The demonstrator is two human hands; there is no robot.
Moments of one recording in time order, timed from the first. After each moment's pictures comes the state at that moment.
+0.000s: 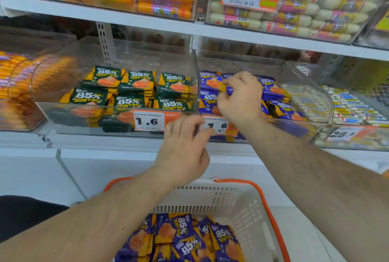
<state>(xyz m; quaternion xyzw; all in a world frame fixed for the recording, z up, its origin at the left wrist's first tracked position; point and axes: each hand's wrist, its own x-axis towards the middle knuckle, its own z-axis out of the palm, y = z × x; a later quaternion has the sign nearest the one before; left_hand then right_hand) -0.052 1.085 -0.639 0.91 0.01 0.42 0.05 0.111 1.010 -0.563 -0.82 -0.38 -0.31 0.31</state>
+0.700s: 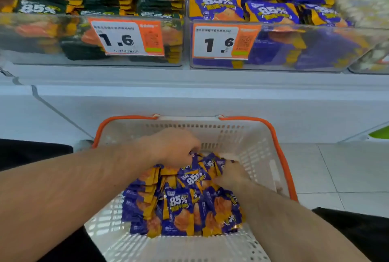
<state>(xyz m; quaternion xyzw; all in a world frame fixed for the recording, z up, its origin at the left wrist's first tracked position) -0.065 1.070 -0.740 0.96 -0.02 -0.26 0.09 0.027 0.884 -0.919 -0.91 -0.21 0.36 0.02</state>
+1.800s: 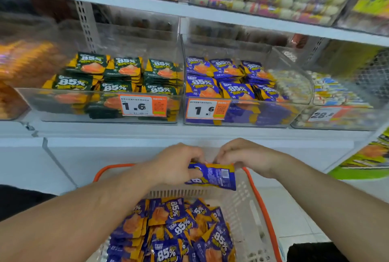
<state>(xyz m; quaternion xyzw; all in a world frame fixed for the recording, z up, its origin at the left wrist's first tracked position) -0.062 1.070 -0.663 0.97 0.00 -0.01 0.25 0.051 0.895 -0.611 -0.79 -0.31 0.40 0.34</state>
